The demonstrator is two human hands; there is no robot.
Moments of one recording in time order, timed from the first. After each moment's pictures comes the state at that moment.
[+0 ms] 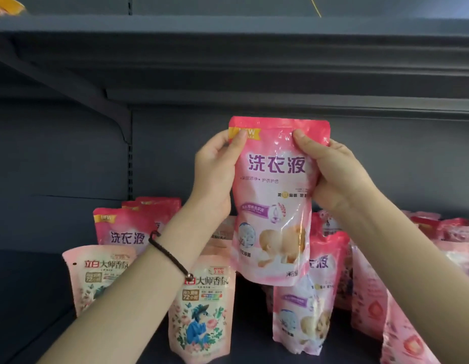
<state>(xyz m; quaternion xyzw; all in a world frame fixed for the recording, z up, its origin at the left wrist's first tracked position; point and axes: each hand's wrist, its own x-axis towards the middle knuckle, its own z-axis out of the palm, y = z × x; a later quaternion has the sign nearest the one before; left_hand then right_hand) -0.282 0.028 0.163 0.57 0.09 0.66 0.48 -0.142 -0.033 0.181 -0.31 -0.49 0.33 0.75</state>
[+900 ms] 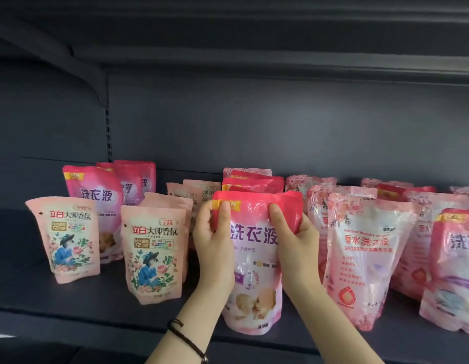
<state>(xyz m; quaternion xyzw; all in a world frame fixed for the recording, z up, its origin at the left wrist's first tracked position) -0.192 -0.023 -0.001 0.49 0.23 0.73 0.41 -0.092 -0.060 0.006 -0.41 -0.45 0.23 0.76</state>
